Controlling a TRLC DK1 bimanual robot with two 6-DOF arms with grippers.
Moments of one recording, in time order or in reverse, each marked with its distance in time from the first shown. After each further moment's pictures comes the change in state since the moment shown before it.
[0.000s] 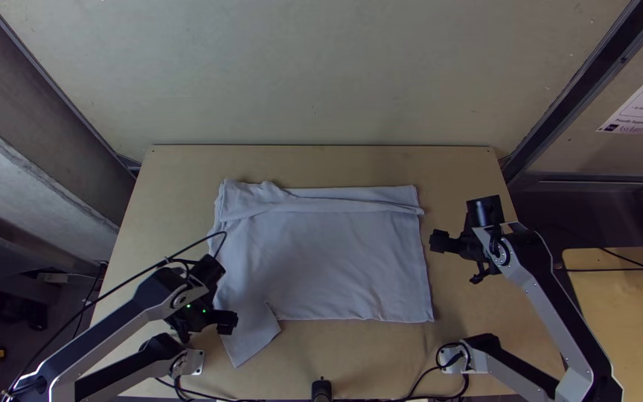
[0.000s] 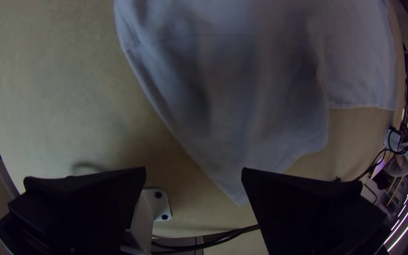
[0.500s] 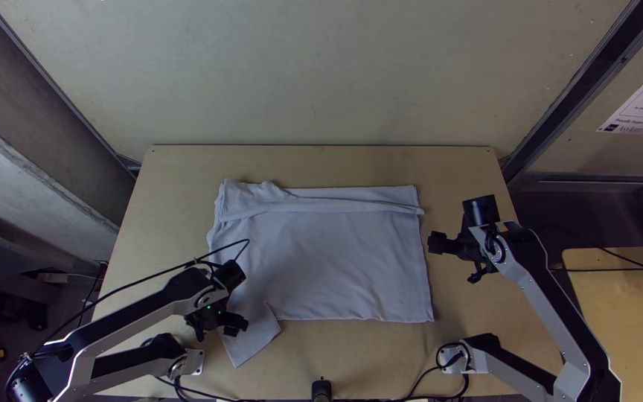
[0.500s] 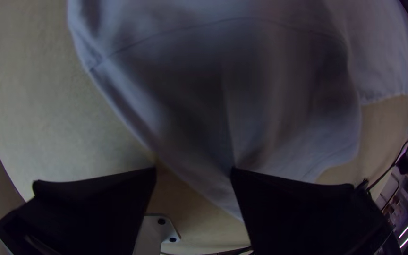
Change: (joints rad) left arm -0.132 0.170 -0.034 0.146 -0.067 0.012; right arm 0.000 0.025 -0.014 0.000 -0.008 0.000
